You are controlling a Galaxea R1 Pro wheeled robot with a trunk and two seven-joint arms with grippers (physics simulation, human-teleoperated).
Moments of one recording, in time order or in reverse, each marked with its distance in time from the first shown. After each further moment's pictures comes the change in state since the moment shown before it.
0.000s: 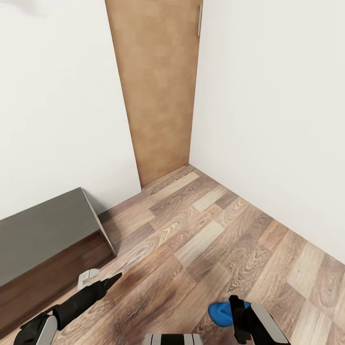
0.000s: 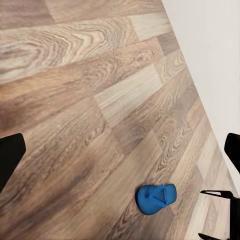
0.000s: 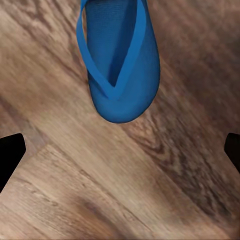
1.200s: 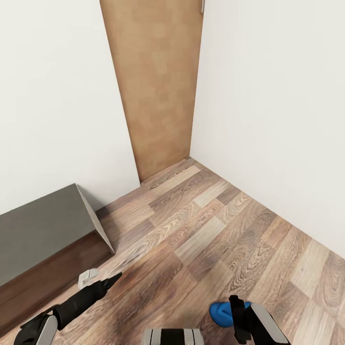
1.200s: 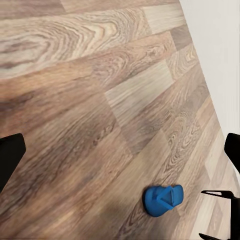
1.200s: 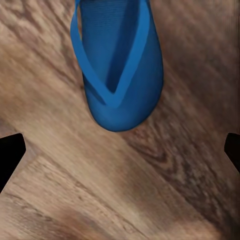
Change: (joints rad) left arm 0.000 0.000 -0.002 -0.001 0.000 0.000 0.004; right arm 0.000 0.000 -0.001 0.000 0.000 0.000 0.000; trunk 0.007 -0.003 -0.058
